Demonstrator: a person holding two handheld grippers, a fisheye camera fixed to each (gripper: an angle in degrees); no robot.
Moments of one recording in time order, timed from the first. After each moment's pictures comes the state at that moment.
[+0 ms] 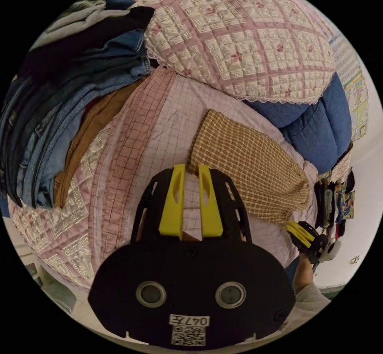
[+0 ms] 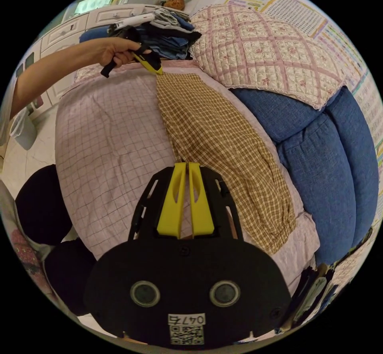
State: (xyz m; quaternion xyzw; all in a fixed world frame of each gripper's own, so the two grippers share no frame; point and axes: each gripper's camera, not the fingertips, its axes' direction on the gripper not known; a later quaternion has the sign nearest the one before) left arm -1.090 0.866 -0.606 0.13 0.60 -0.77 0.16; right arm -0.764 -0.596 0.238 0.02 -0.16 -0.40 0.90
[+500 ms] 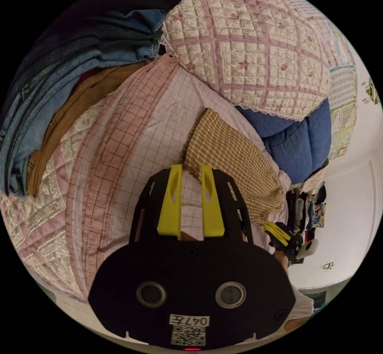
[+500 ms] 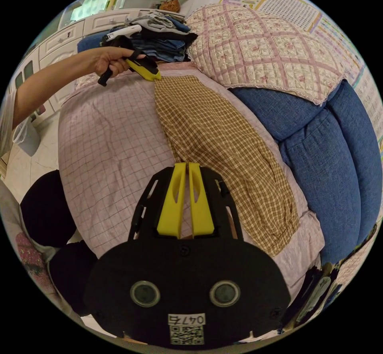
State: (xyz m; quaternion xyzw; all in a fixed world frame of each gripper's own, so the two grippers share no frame) left arm -0.990 0.919 -0.709 0.17 0.63 -0.75 0.07; right arm -0.756 -0.607 0.216 0.01 -0.17 -0.39 0.91
